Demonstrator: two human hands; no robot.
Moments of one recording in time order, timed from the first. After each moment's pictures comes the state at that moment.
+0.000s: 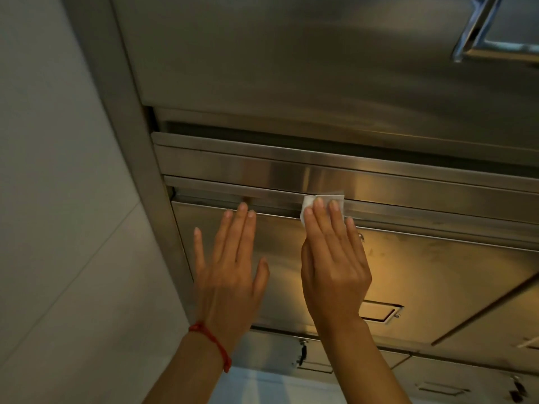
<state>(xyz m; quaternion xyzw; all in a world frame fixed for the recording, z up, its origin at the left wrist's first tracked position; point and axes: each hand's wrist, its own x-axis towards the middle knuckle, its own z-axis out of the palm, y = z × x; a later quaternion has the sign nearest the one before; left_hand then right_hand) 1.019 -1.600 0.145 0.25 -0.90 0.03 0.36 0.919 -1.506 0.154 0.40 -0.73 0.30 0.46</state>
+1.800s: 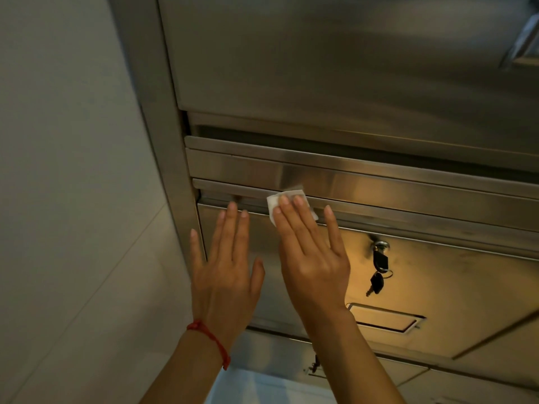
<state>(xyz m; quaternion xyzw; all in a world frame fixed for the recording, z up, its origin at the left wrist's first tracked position) 1.040 -1.623 0.147 0.29 -0.90 0.04 0.33 0.940 -1.547 0.165 0.48 -0.69 0.25 0.47</state>
